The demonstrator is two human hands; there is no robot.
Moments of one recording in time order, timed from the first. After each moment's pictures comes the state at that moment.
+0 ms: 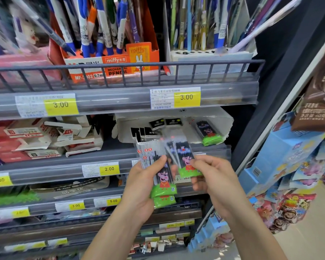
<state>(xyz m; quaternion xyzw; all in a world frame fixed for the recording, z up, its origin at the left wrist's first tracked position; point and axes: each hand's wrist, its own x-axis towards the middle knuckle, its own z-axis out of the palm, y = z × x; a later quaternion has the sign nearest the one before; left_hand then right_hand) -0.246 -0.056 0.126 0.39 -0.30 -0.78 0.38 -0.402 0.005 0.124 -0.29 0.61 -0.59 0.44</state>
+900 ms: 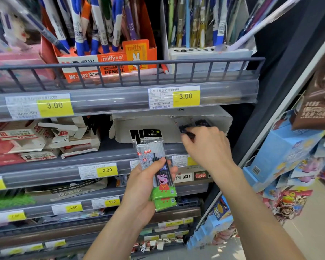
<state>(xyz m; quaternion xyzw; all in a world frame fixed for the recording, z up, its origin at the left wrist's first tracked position) -0.248 -0.058 0.122 0.41 -0.27 -0.78 0.38 -0.428 -0.061 0.145 -0.55 0.80 -0.22 -0.10</state>
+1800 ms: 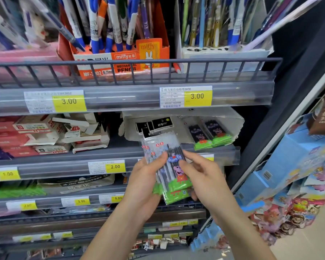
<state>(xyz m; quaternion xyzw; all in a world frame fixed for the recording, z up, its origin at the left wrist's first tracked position) -0.239 -0.068 0.117 0.37 -0.32 -0.78 0.39 -0.374 -0.004 0.124 -0.44 0.63 -0.52 0.37</state>
